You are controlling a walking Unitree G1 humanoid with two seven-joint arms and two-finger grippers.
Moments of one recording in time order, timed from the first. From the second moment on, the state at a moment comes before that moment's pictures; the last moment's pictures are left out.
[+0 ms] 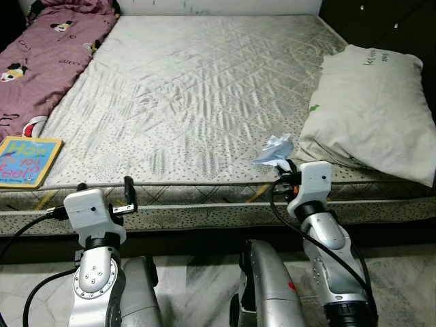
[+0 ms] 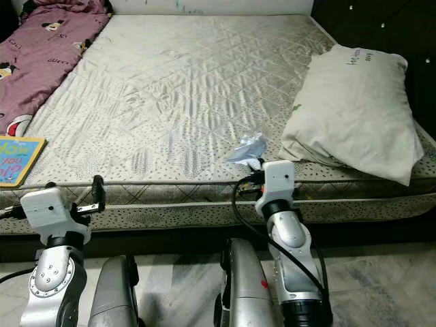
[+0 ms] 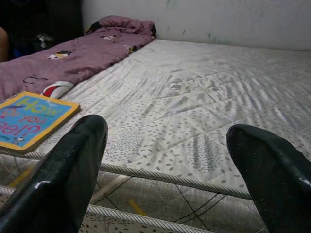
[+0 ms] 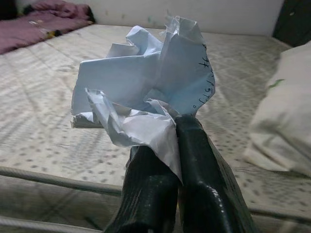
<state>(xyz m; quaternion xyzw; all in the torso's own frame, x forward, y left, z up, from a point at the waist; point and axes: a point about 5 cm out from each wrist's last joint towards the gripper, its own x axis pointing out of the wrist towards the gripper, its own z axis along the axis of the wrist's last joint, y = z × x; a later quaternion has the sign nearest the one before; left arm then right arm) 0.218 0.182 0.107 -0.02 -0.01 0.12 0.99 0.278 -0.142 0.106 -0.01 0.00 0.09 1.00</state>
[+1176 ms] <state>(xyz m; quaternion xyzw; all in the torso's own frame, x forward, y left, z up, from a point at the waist) 0.223 0.180 0.109 -0.05 -0.01 0.11 0.99 0.292 -0.143 0.109 0.00 0.01 0.09 1.00</state>
